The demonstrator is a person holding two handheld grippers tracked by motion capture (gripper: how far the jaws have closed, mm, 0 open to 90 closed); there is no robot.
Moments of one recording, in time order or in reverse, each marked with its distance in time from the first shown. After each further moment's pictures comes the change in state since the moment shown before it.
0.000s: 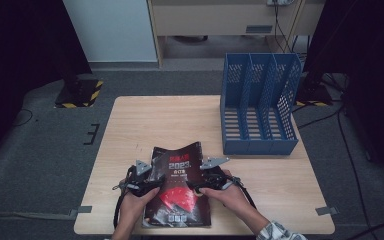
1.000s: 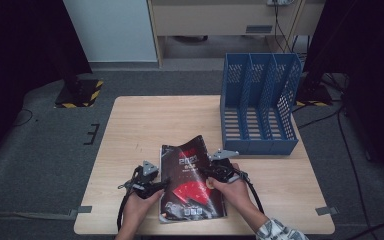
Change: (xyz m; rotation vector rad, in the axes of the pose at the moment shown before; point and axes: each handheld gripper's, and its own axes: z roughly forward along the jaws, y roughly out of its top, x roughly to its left) left arm -0.019 0.007 -0.003 0.058 -0.058 0.039; right arm -0.028 0.008 -0.016 -0.052 -0.153 0.058
